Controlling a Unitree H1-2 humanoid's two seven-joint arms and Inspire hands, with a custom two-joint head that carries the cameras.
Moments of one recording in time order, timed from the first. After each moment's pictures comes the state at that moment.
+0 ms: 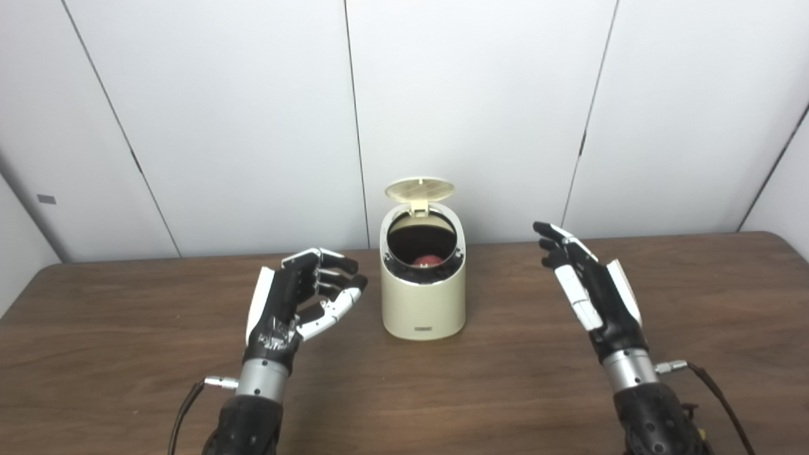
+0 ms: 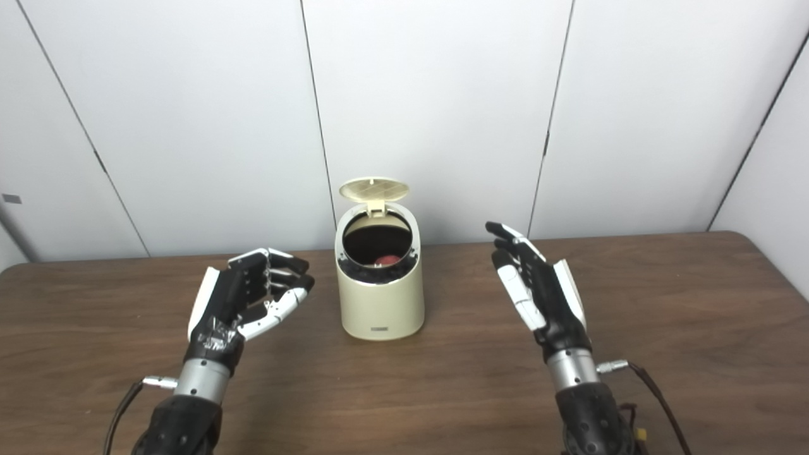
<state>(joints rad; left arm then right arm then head) -0.20 0.04 -0.02 -0.25 0.14 0.24 -0.03 -0.31 -0.14 0.00 -0.13 -0.23 0.08 -0.03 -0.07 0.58</state>
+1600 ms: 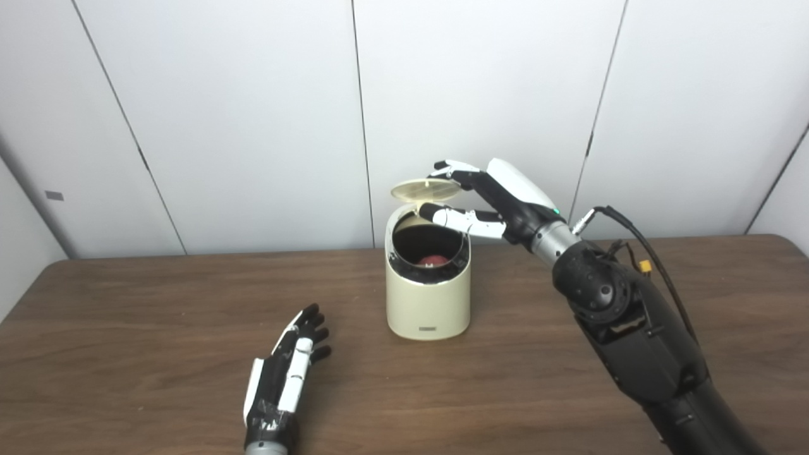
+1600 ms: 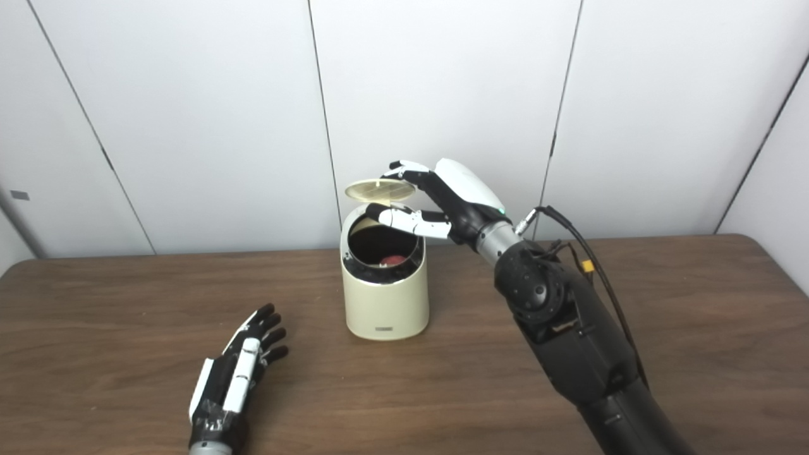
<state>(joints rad) -0.06 -0.04 0.01 -0.04 -0.01 0.02 0.03 -0.72 -0.30 0.28 0.05 -0.50 0.20 0.25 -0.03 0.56</state>
